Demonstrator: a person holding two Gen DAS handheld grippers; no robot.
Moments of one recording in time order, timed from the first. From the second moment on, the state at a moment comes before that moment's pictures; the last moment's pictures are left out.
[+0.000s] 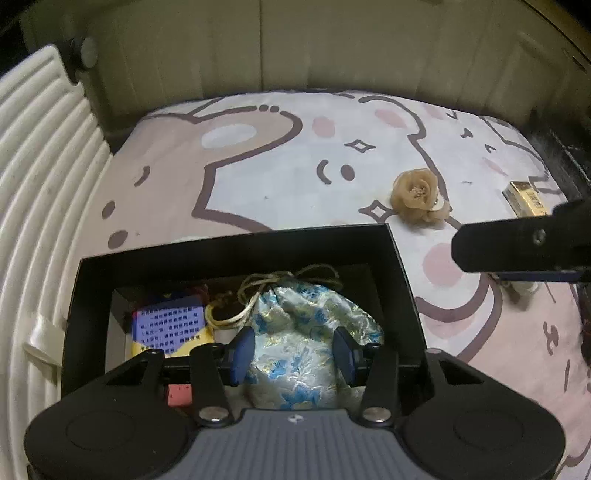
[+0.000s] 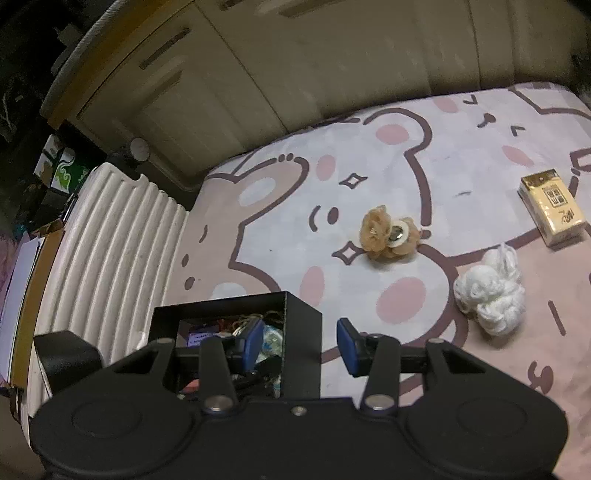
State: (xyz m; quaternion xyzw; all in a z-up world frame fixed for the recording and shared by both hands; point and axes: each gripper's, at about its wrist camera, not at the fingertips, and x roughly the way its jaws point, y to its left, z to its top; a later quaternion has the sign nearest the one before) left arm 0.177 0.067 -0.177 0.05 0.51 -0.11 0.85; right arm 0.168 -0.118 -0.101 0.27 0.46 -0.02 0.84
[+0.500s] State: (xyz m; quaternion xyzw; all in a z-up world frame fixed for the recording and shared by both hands) left arm 0.160 0.112 -0.145 -0.01 0.52 -0.07 0.85; right arm 0.165 -0.105 -0.093 0.26 0.46 0.00 0.85
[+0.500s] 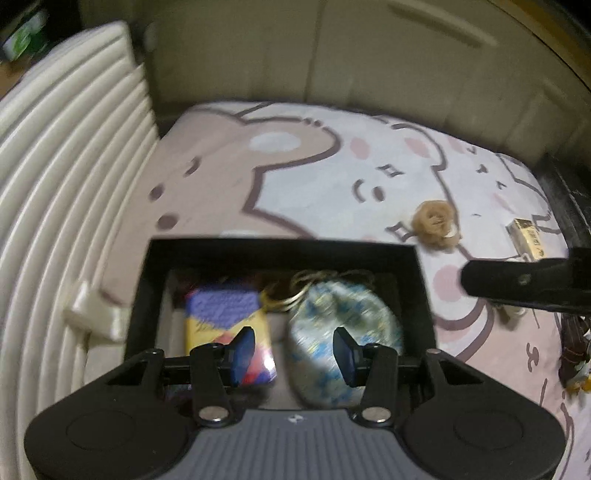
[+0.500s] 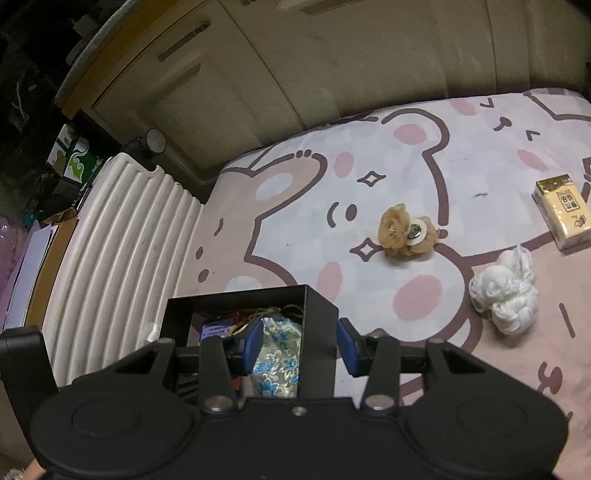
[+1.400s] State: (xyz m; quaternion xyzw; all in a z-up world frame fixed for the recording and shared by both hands) left arm 0.127 0.133 -0.097 0.01 0.50 -0.01 0.87; right arm 0.136 -0.095 -0.069 0.11 0.43 0.01 0.90
